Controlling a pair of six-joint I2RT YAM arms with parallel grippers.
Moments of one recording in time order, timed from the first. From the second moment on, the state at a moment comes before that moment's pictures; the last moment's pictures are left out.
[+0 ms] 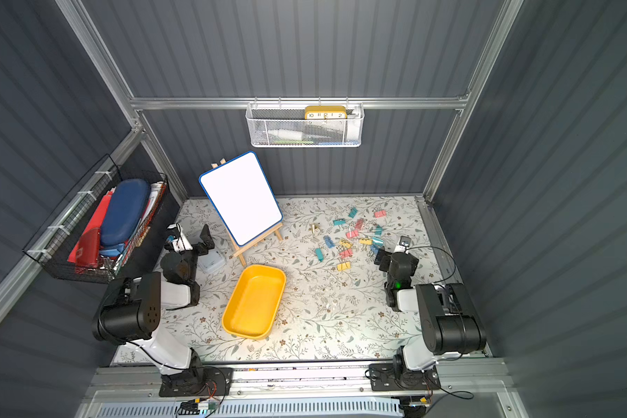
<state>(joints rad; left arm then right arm) 0.14 1.70 0.47 1.34 0.10 -0.09 0.01 1.55 0.37 0.83 0.27 0.15</state>
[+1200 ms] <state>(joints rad) 0.09 1.15 0.48 1.00 0.08 -0.20 0.10 1.01 0.88 -0.11 -0.12 0.41</state>
